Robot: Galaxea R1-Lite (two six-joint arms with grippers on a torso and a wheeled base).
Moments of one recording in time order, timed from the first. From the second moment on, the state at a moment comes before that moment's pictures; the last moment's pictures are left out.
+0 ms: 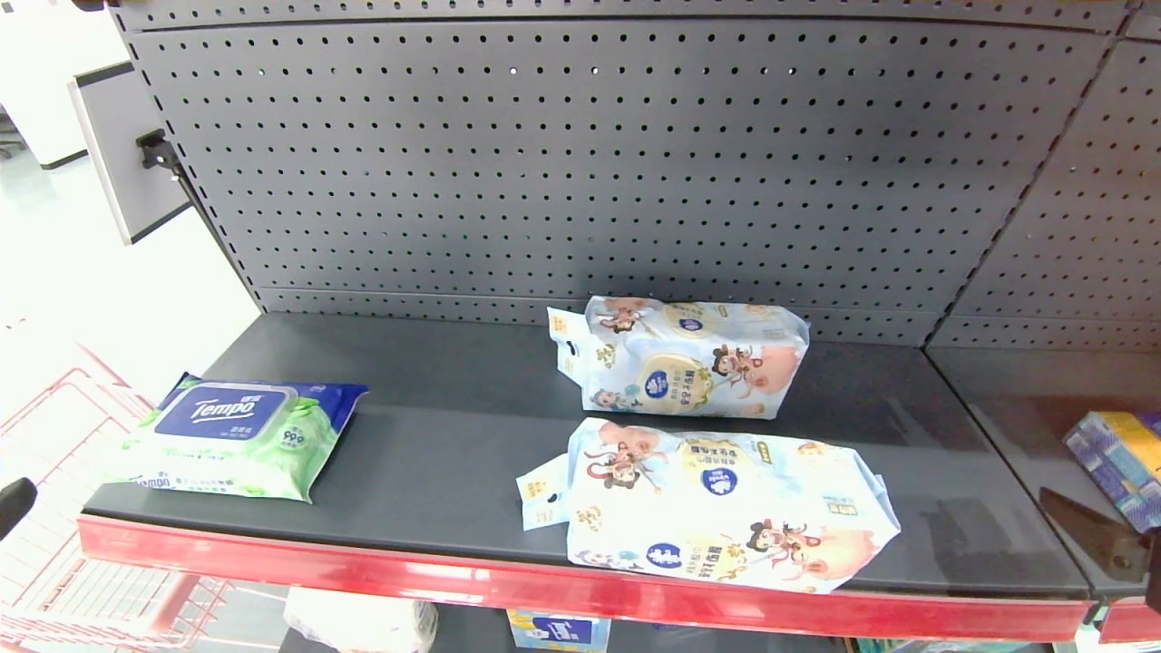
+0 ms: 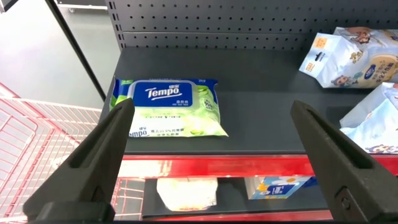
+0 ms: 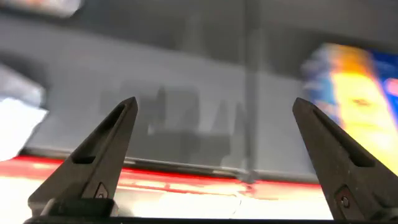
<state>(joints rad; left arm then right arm) -0.27 0.58 -0.55 0.07 0.15 -0.03 0.17 0.87 -0.35 -0.17 -0.27 -0.08</state>
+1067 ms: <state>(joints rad) -0.27 0.58 -0.53 0.07 0.15 0.00 0.00 0.75 -0.33 -0.17 -0.17 -0.18</state>
